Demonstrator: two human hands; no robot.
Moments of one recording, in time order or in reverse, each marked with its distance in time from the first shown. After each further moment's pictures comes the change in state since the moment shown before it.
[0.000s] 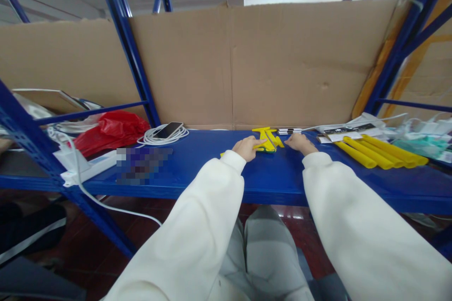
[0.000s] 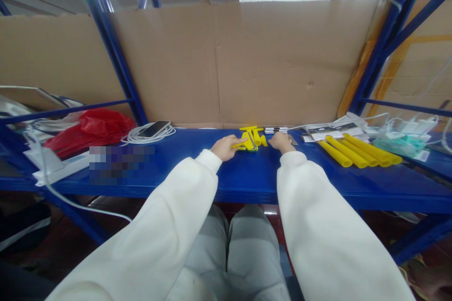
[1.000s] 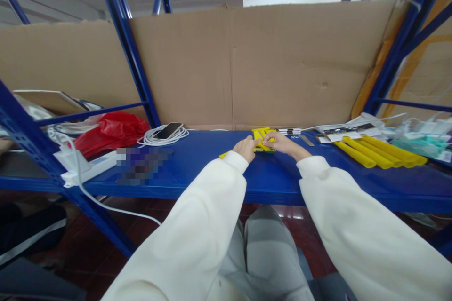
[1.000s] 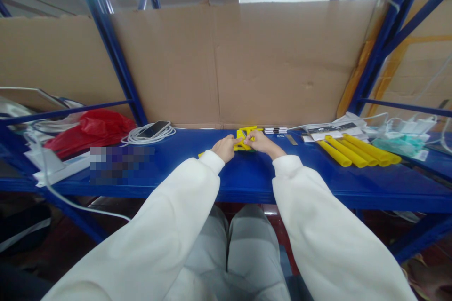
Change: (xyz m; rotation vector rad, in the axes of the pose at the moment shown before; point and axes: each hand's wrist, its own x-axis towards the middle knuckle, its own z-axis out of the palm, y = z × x) left_hand 0.000 0.009 0.000 0.158 -0.049 -0.107; right_hand -0.033 -0.054 0.006 0.552 -0.116 -0.629
